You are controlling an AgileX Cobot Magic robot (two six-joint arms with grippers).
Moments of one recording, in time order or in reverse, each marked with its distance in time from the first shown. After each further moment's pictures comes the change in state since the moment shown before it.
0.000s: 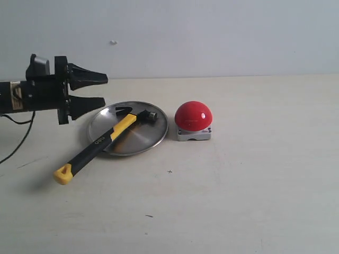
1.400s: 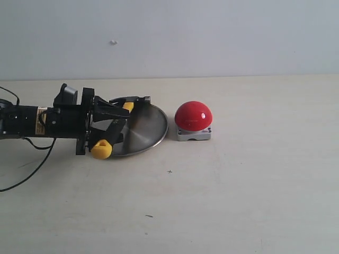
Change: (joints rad) left arm -0.100 0.102 0.033 0.086 0.017 -0.051; right arm 0.000 0.000 0.000 0.000 0.000 0.000
